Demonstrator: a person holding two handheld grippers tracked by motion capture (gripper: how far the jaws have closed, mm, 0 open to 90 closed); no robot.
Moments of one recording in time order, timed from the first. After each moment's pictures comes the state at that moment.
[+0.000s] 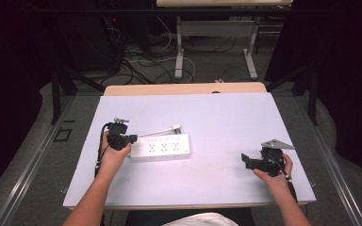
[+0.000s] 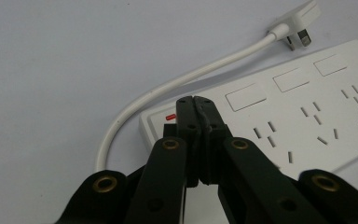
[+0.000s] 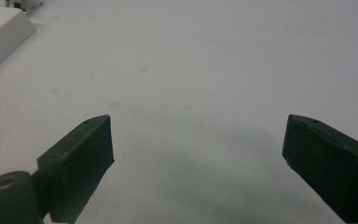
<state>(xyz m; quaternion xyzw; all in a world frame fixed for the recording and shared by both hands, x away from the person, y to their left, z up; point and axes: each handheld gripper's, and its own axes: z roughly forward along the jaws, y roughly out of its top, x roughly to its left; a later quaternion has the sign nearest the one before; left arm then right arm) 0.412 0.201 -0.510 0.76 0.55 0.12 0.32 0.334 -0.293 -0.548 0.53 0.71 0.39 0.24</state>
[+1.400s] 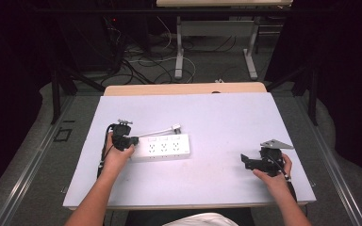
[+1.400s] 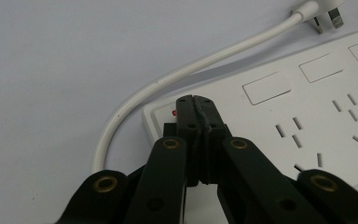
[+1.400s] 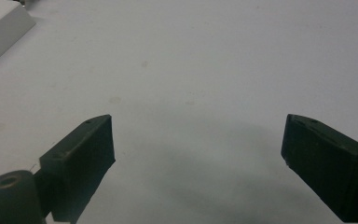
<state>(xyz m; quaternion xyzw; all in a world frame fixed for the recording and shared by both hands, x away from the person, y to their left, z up) 0.419 0.195 -0.524 0.77 0.56 0.13 0.29 0.336 -0.292 -0.551 0.53 0.72 0.39 0.23</state>
